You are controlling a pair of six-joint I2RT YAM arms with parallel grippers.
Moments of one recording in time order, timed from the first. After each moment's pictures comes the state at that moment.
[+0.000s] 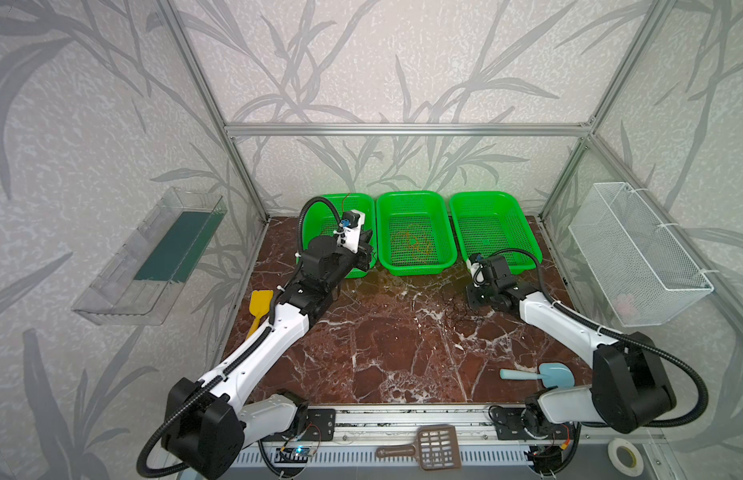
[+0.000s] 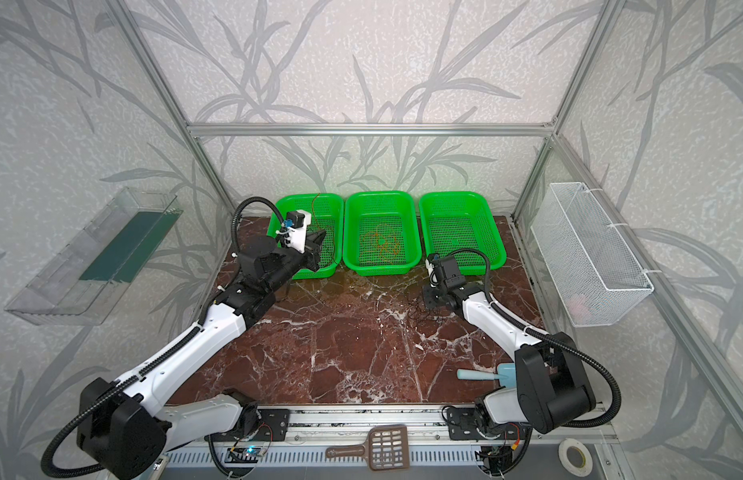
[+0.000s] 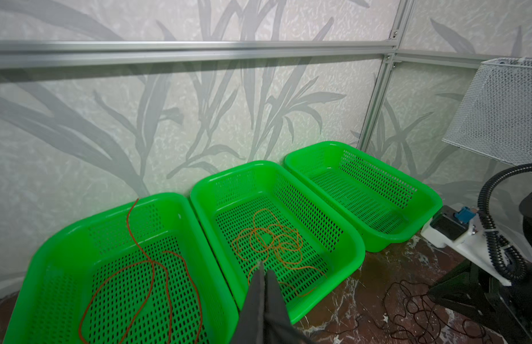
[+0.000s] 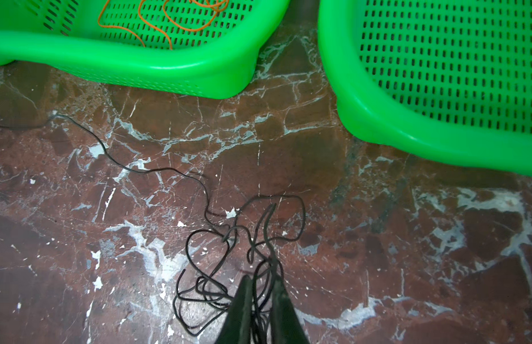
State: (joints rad) left arm -0.41 1.17 0.89 0.16 0.08 -0.04; right arm 0.35 1.40 0.85 -0.37 -0.03 0.14
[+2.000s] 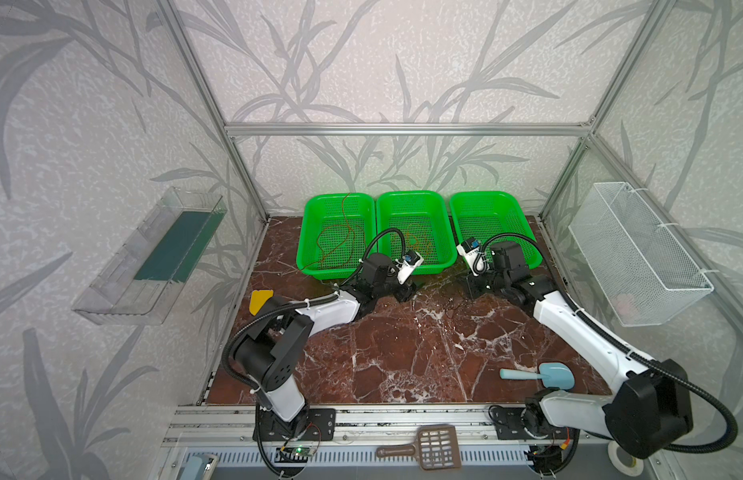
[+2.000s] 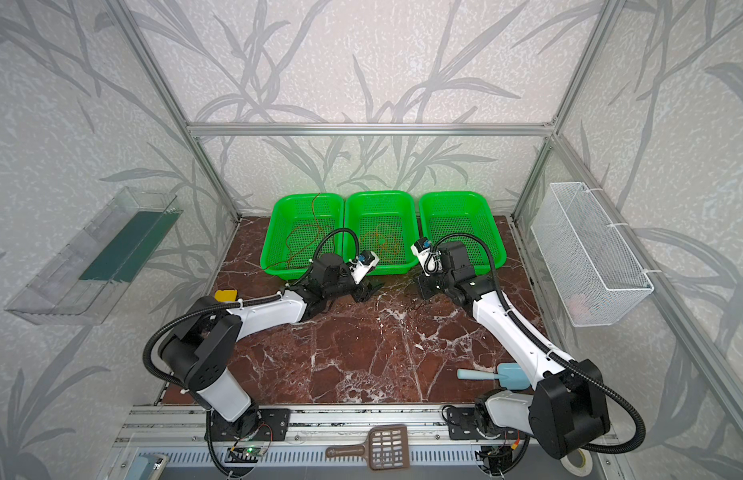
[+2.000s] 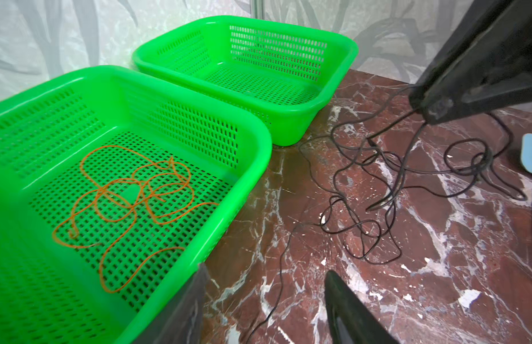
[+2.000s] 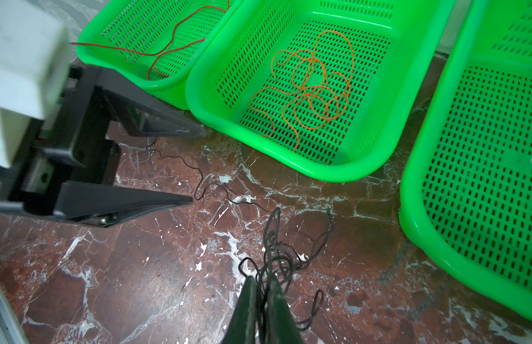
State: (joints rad) left arm -0.62 1.72 0.92 0.38 0.36 0.20; right arm 0.36 1.28 0.98 -0.44 -0.30 -0.05
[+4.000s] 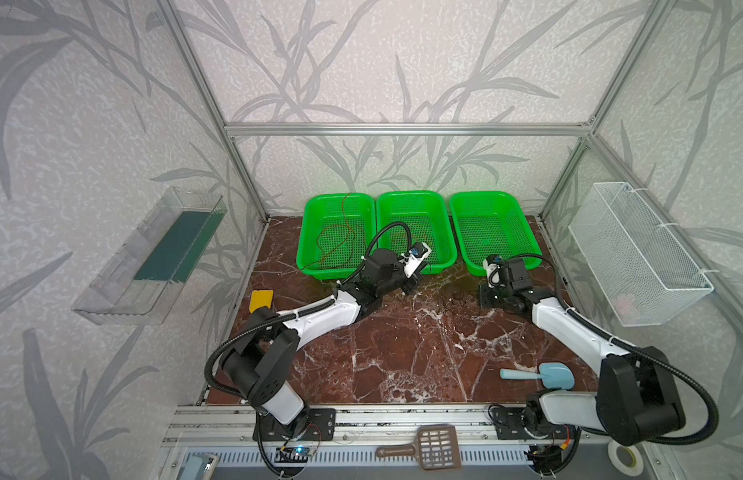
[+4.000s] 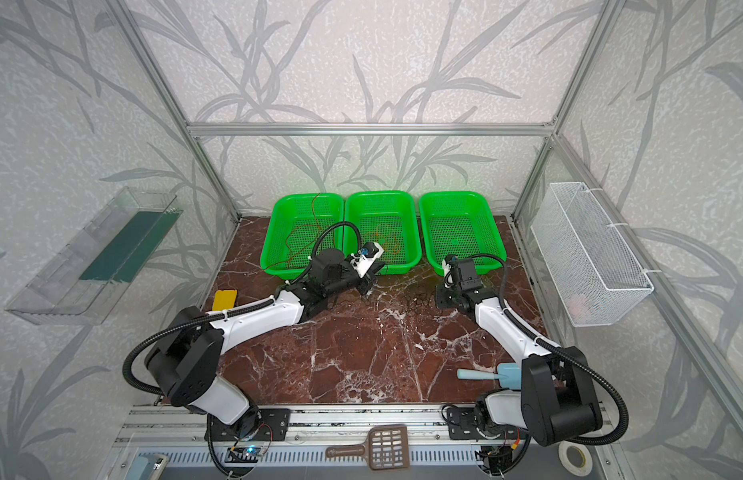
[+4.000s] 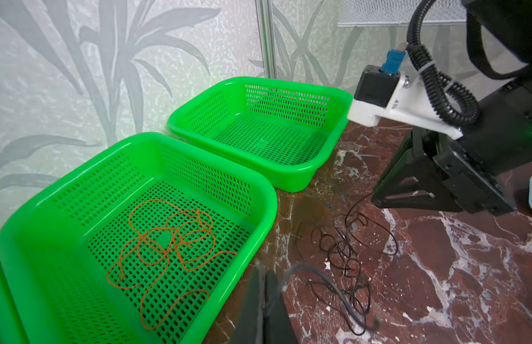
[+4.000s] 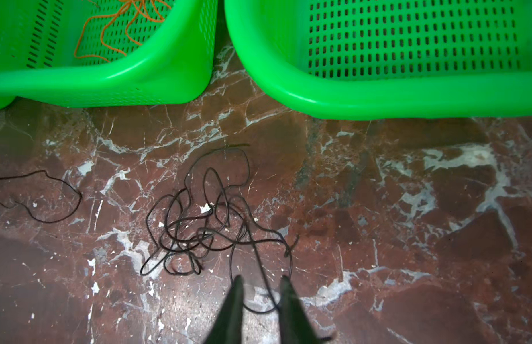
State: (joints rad) left arm -0.68 1.60 0.97 0.31 0.21 0.22; right arm 0.23 1.33 0.78 -0.36 -0.11 0.20
